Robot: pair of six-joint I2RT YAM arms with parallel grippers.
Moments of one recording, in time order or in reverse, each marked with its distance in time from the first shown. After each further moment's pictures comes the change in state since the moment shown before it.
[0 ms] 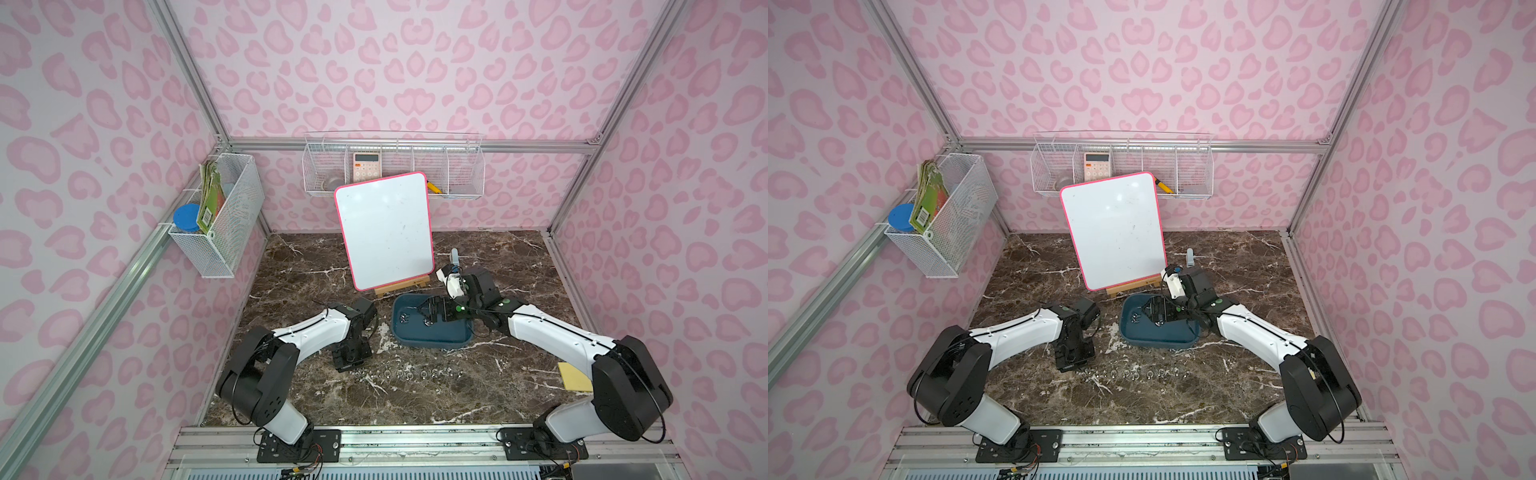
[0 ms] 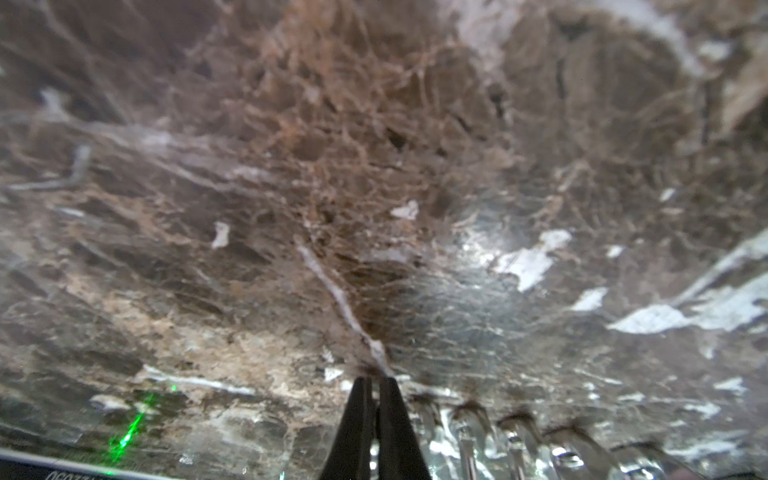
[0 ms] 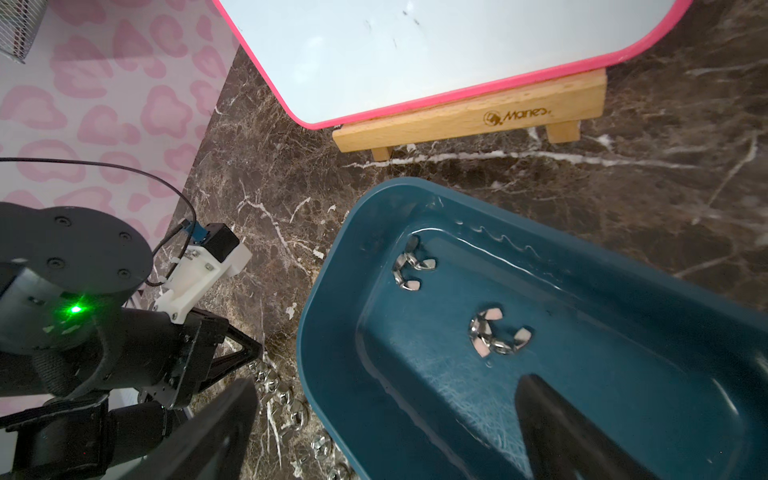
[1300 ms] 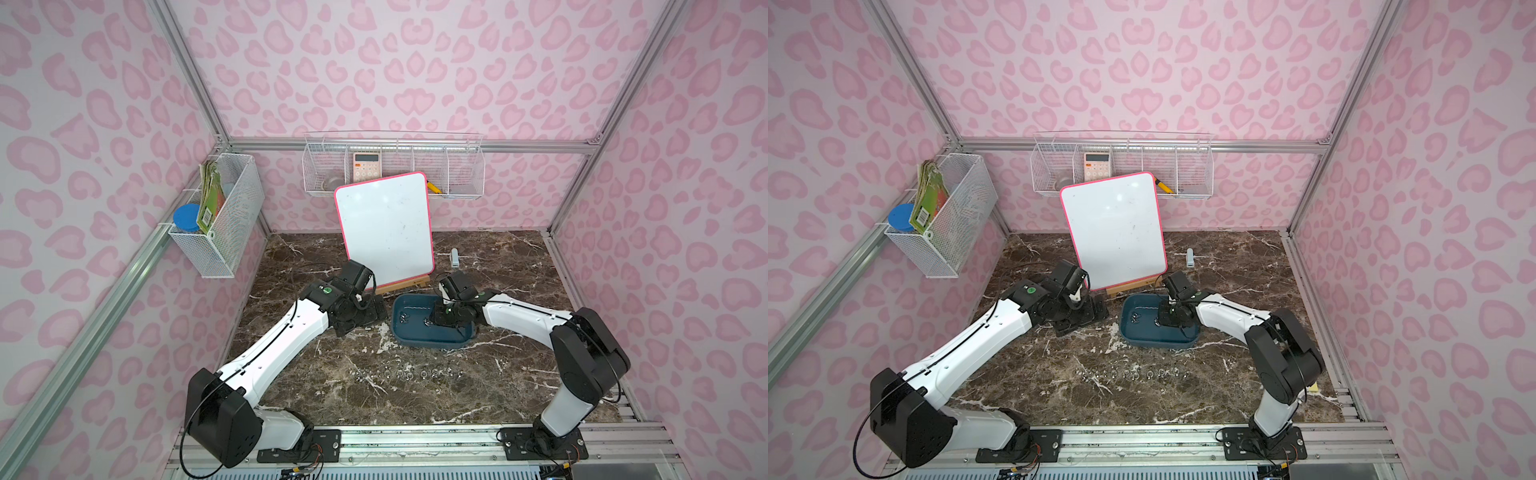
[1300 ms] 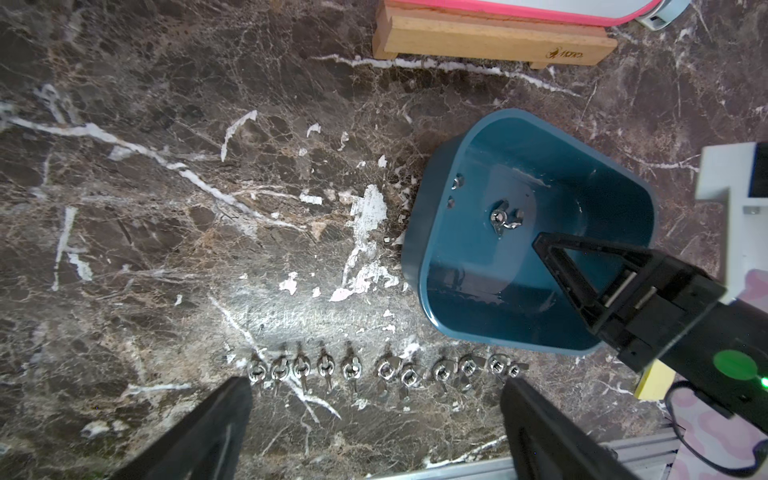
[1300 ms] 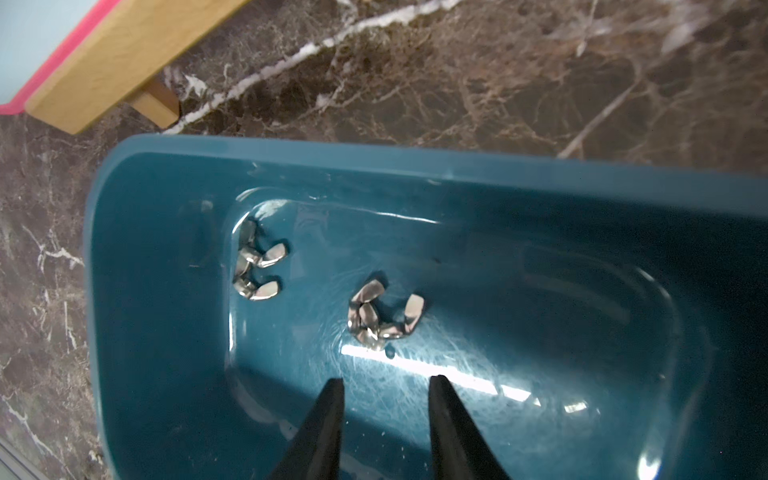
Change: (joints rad) left arm 0.003 -0.233 0.316 -0.047 -0.012 0.055; right arm 0.037 0.252 0.126 -0.197 0.242 0.232
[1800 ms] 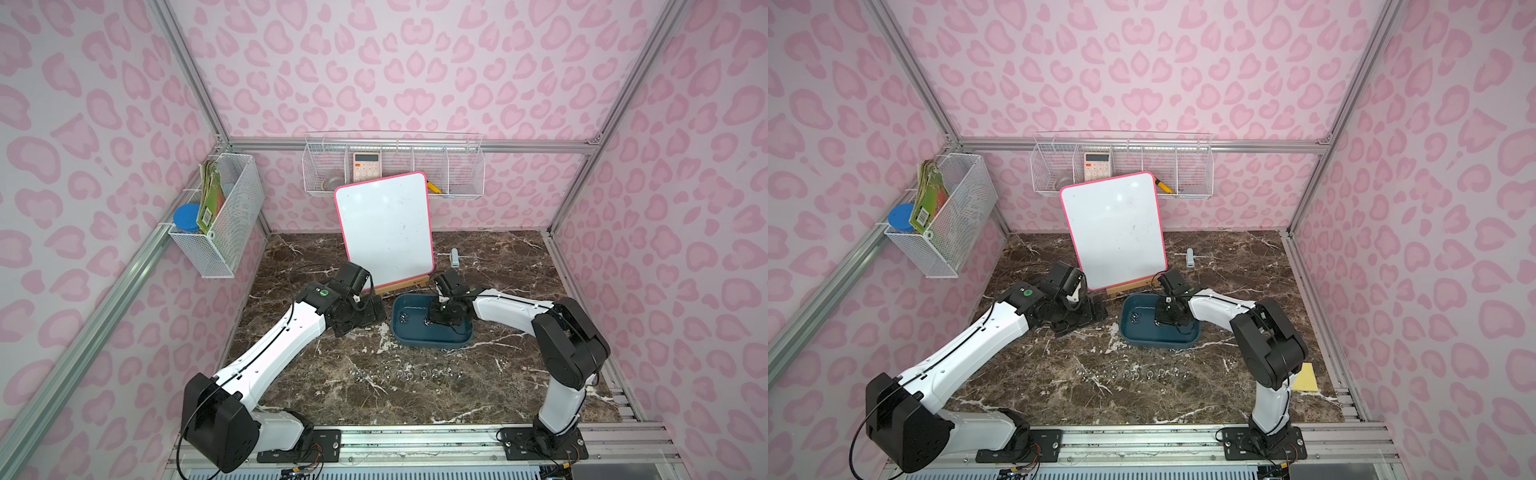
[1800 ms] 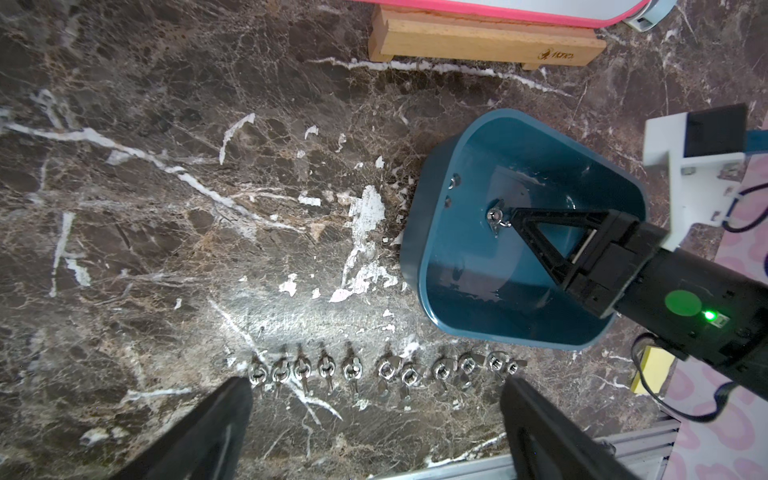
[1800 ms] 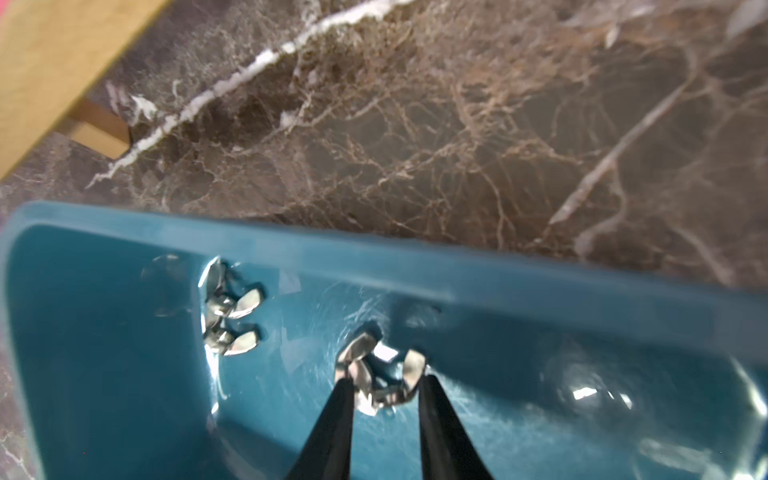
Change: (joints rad) left arm 0.015 -0.025 -0.026 0.018 0.014 0.019; right arm -0.003 0.119 0.077 -0.002 0.000 0.040
